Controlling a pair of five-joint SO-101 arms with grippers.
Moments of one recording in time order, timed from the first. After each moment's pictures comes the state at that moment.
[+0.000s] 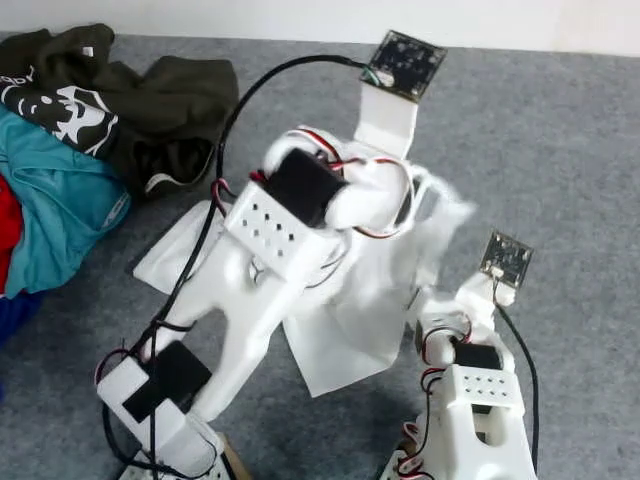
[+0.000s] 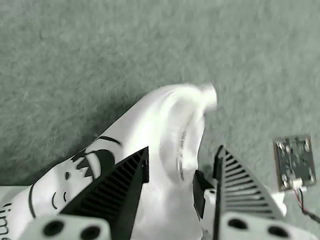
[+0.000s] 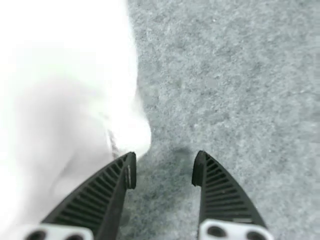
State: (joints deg) left arm 35.5 4.4 -32.7 85.7 14.6; right arm 1.1 -54.5 85.1 28.7 -19.2
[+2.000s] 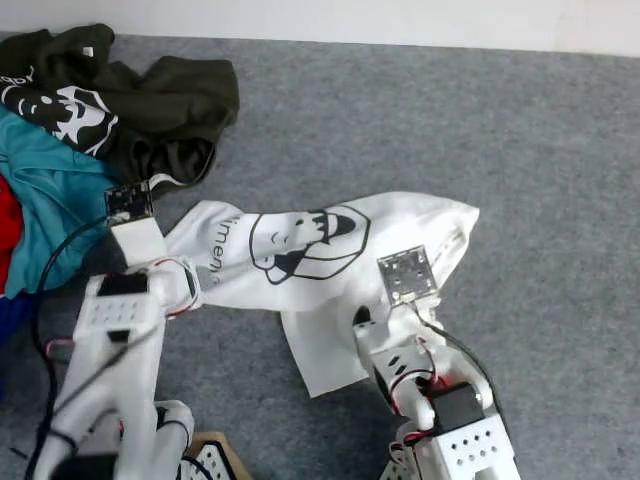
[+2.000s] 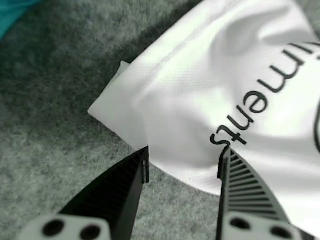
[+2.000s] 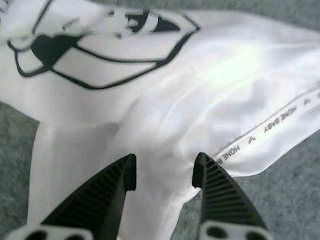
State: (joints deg) left arm -12.6 -32.1 63.3 45.2 11.6; right arm -23.5 -89.6 88.0 54.0 1.7
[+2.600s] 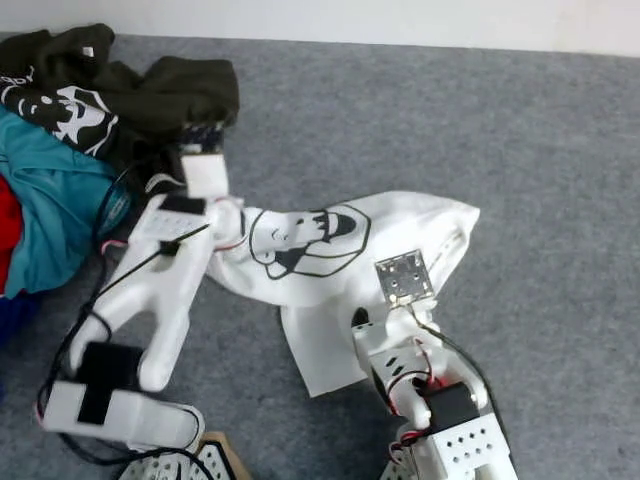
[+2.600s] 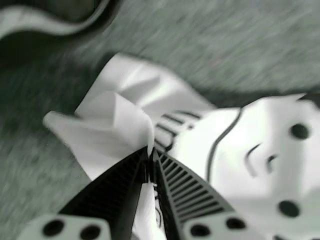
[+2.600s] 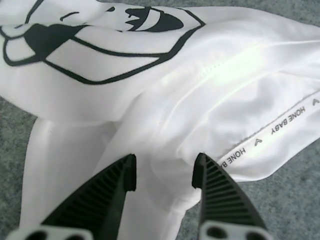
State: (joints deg) left arm 0.7 -2.5 33.2 45.1 11.6; right arm -23.5 -89.6 92.0 49.5 1.7
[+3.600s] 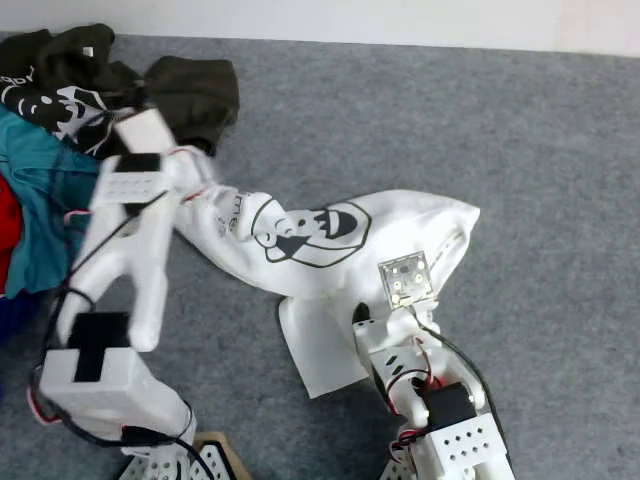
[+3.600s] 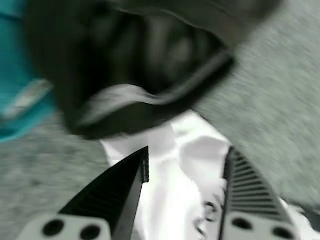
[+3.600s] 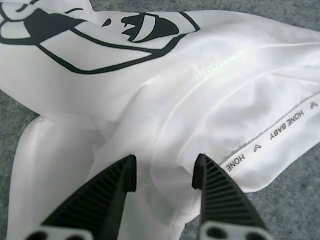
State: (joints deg) left arm -9.5 7.6 13.2 51.0 24.8; right arm -22.2 -89.6 95.9 43.7 1.7
